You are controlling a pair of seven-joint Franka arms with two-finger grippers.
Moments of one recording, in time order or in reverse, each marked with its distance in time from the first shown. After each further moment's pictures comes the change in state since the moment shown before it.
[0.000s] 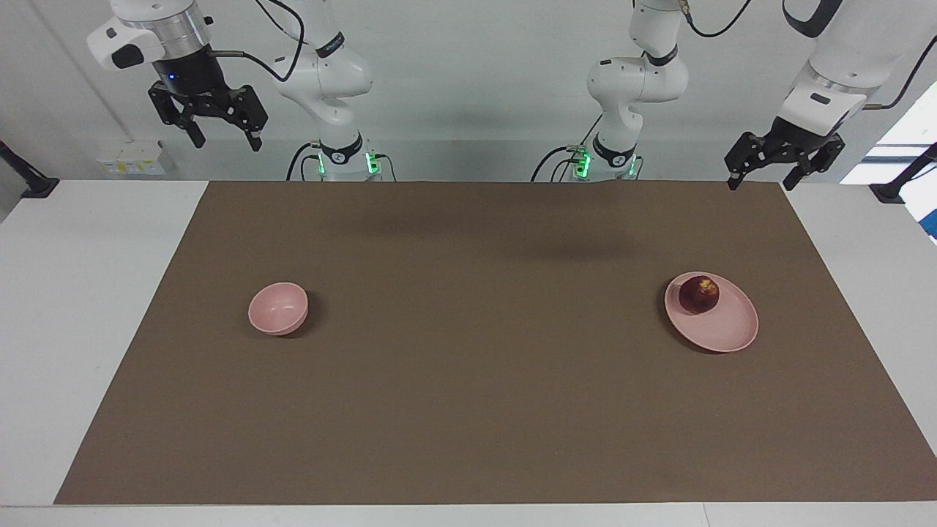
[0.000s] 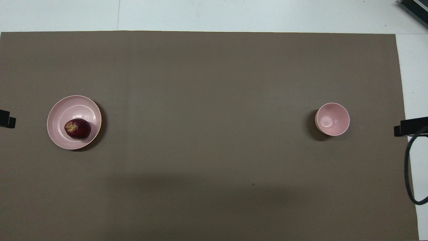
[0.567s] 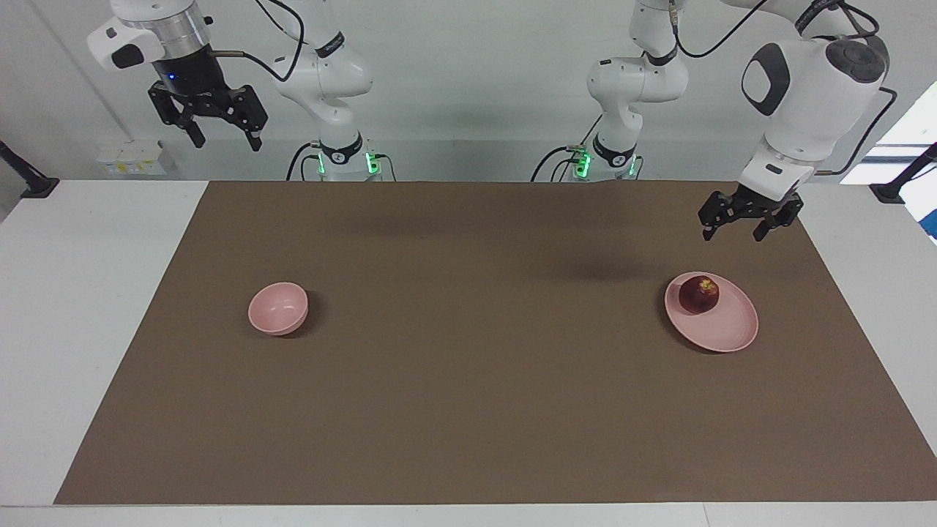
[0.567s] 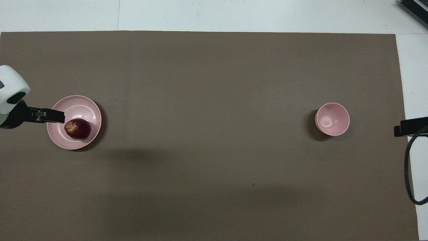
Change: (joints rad) left arm -0.003 -0.003 0.007 -0.291 0.000 0.361 0.009; right arm 0.000 0.000 0.000 0.000 0.000 0.000 0.000
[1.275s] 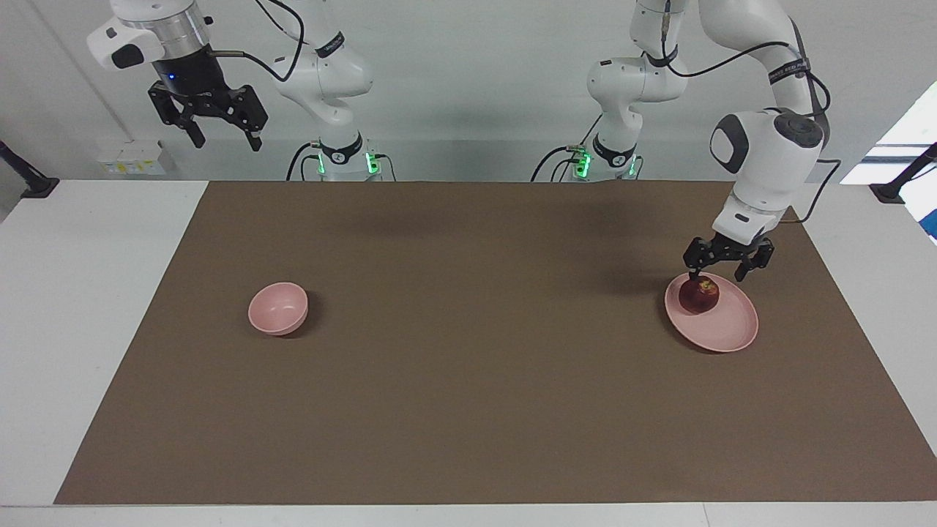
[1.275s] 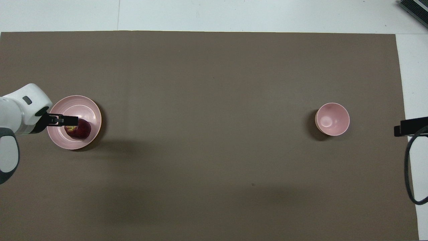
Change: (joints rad) left arm 0.037 0.067 0.009 -0.288 0.000 0.438 0.036; right arm 0.000 0.000 0.000 0.000 0.000 0.000 0.000
